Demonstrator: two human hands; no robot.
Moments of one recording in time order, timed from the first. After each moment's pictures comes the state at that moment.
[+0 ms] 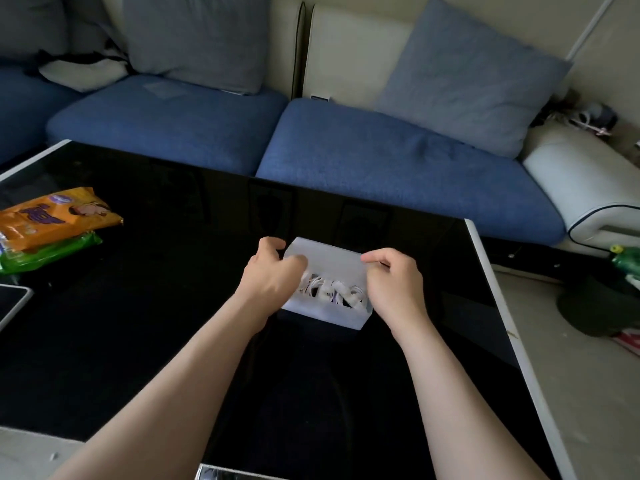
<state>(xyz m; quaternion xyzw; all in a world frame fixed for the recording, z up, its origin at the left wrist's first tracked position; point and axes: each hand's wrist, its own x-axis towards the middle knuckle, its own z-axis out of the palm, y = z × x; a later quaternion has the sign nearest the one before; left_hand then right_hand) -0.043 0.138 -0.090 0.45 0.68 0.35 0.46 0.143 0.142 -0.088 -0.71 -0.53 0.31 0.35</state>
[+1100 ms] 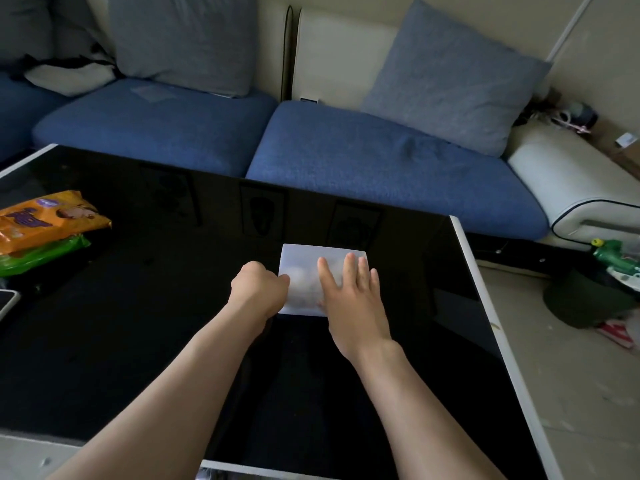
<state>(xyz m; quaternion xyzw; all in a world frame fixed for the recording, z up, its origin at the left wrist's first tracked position) -0.035 0.143 -0.126 0.40 0.77 0.28 0.41 0.135 0.126 -0.148 -0.61 -0.79 0.00 0.02</state>
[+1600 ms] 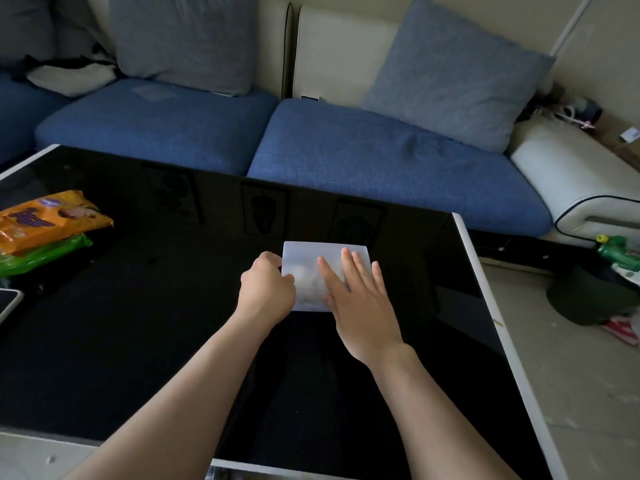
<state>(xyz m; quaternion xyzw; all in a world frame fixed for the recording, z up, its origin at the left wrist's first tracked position) -0.025 0.133 -0.120 0.48 0.75 0.30 0.35 0.159 0.128 -0.169 -0.55 -0.82 -0.03 0.11</state>
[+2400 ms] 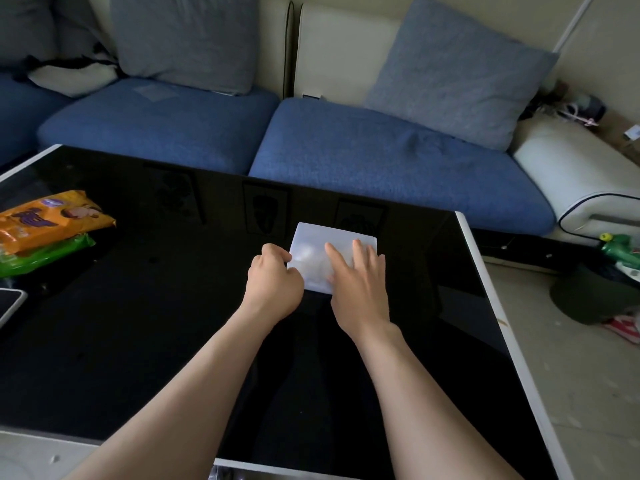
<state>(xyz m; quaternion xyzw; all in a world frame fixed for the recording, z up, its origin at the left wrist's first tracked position) -0.024 0.136 -0.120 0.50 0.72 0.34 0.34 0.131 0.150 -0.154 -0.65 -0.75 0.01 0.12</state>
